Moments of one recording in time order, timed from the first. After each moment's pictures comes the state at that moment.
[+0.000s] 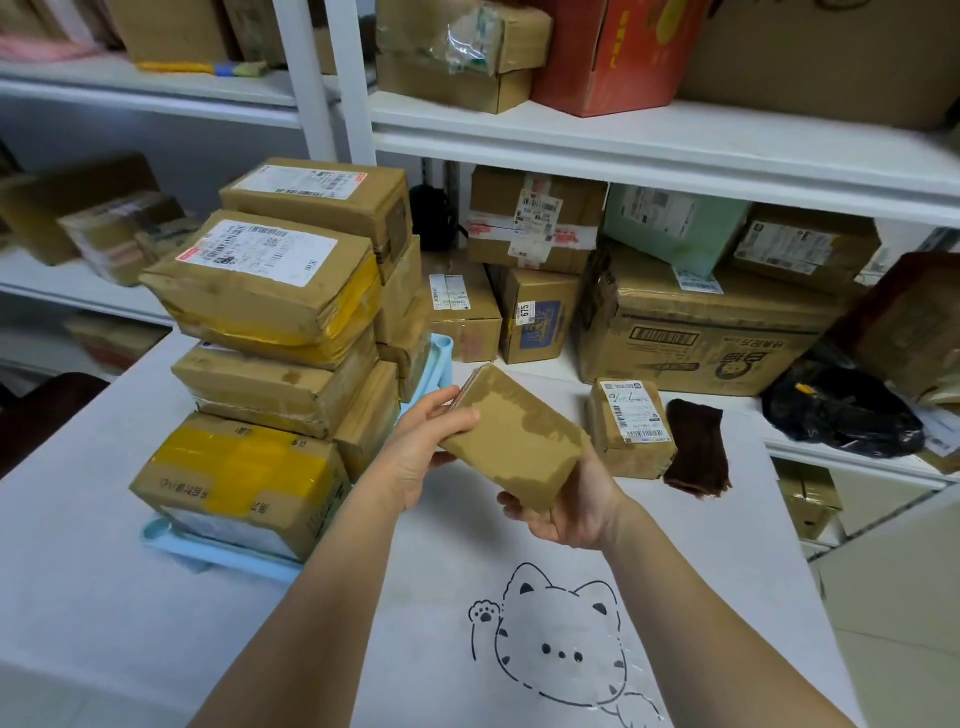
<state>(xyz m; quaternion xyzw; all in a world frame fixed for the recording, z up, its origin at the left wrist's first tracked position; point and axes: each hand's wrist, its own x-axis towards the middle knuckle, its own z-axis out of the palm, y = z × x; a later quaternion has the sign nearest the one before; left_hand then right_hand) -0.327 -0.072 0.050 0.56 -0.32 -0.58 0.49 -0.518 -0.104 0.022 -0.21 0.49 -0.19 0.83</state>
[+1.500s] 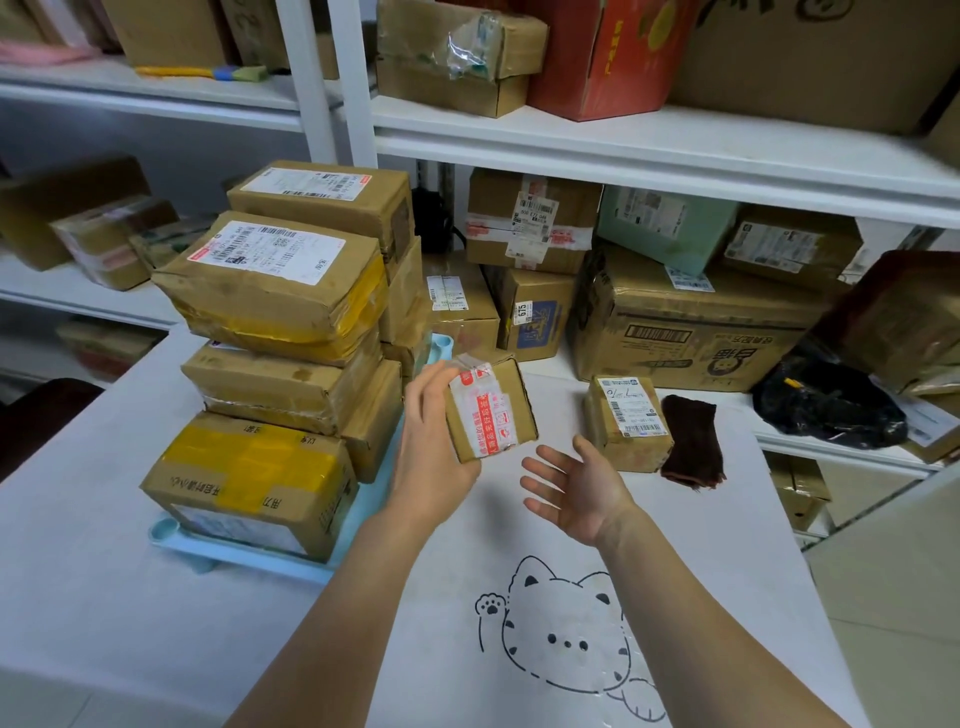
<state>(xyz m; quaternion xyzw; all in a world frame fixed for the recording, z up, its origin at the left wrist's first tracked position) -0.338 -0.041 0.056 0.64 -0.60 -0.17 0.46 -0.512 -0.093 0.012 -0.18 0.53 -0.34 0.76</state>
